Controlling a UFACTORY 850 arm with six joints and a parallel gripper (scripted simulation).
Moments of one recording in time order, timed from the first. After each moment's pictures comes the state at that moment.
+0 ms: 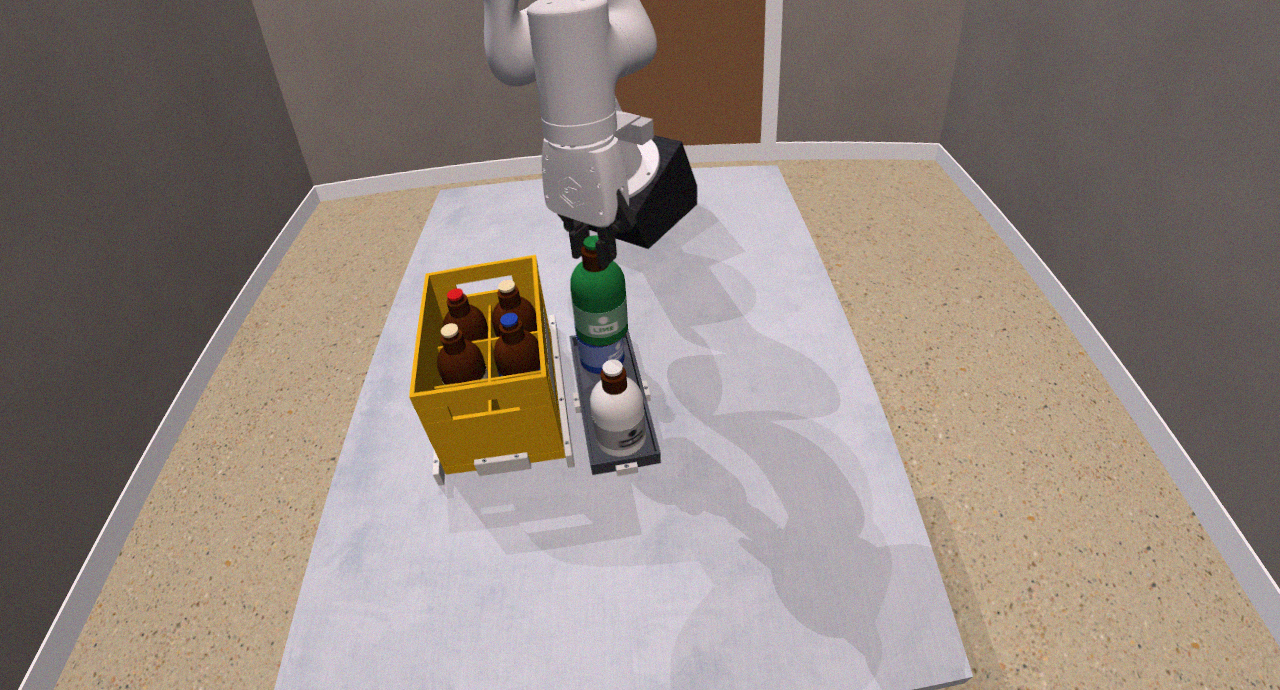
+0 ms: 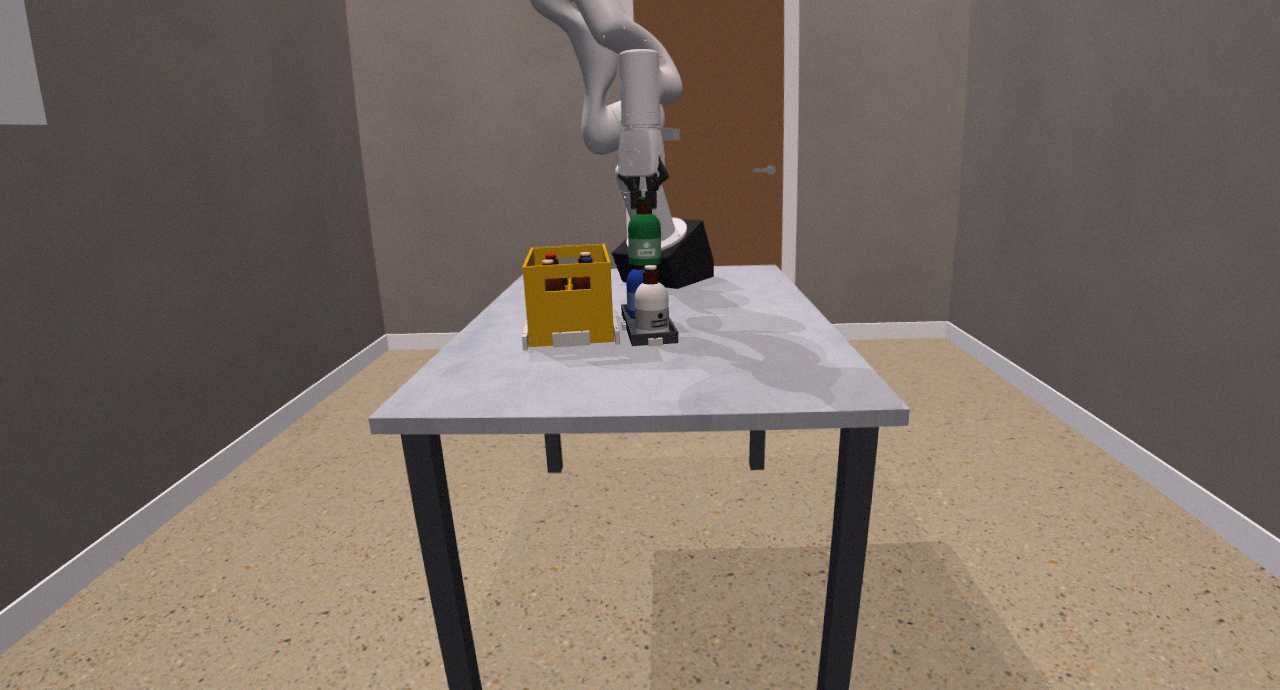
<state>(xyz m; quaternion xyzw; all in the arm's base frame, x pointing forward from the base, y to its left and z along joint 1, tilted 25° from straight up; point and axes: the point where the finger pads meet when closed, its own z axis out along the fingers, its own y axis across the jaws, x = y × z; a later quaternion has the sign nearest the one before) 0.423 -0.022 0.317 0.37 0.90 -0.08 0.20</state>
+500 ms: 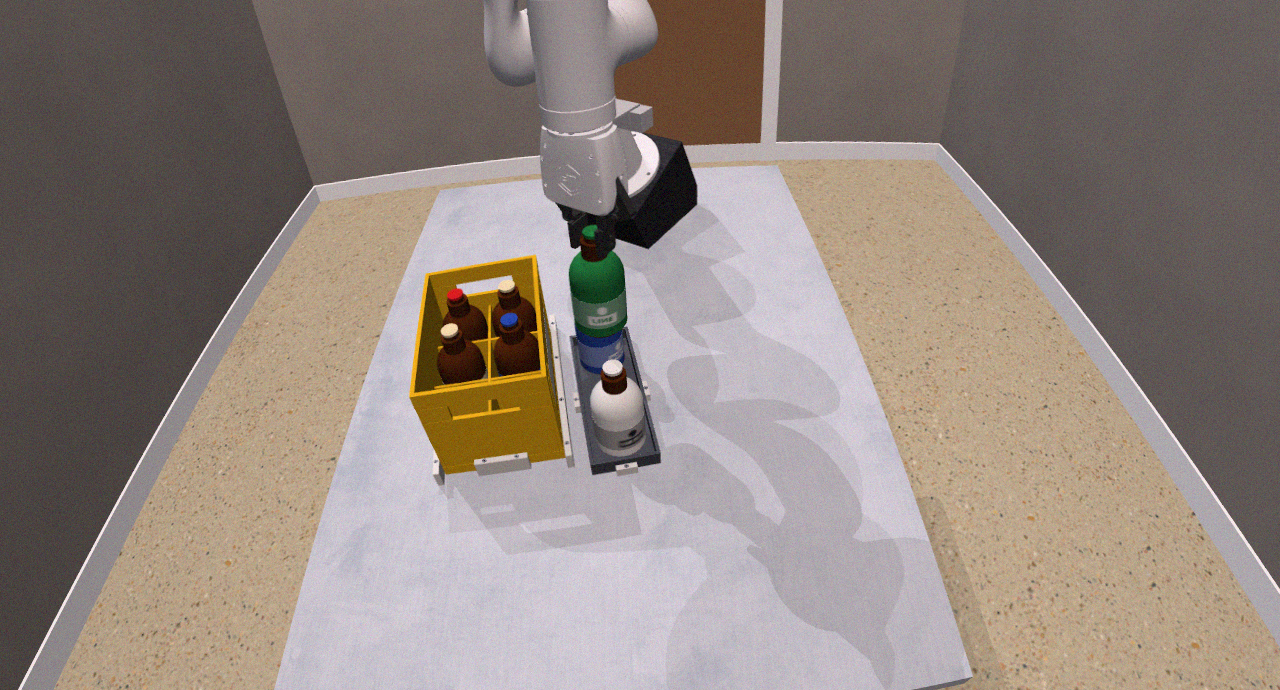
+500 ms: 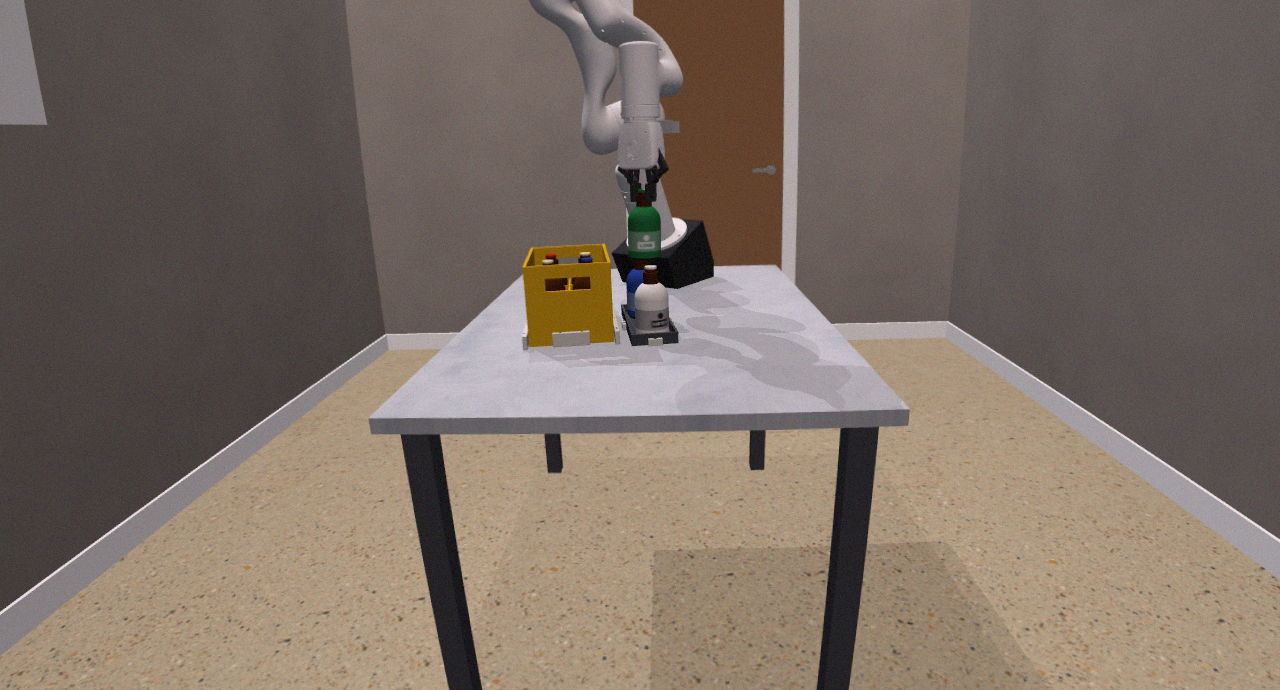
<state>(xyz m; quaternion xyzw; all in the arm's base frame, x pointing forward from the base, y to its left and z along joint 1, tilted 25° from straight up) 0.419 -0.017 0.331 0.37 0.90 -0.08 0.20</state>
